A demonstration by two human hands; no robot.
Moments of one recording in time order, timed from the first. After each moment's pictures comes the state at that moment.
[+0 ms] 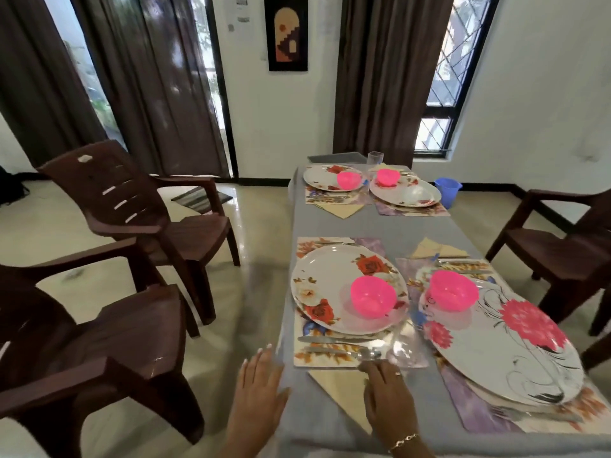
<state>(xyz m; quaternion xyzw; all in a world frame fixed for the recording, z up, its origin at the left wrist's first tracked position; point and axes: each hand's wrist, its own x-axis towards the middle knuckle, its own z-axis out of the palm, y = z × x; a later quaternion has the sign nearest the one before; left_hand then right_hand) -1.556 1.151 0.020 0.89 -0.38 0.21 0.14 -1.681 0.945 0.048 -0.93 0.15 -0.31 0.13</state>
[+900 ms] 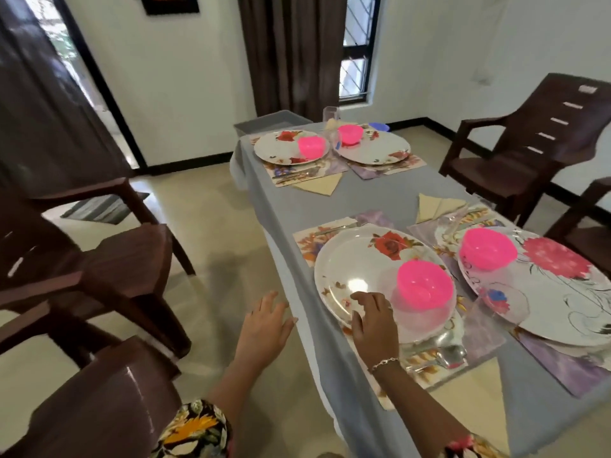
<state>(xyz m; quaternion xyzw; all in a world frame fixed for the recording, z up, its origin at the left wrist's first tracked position) -1.275 1.117 0.054 0.85 -0.52 -0.02 0.10 -1.447 0.994 0.058 -0.83 0.40 -0.31 0.22</state>
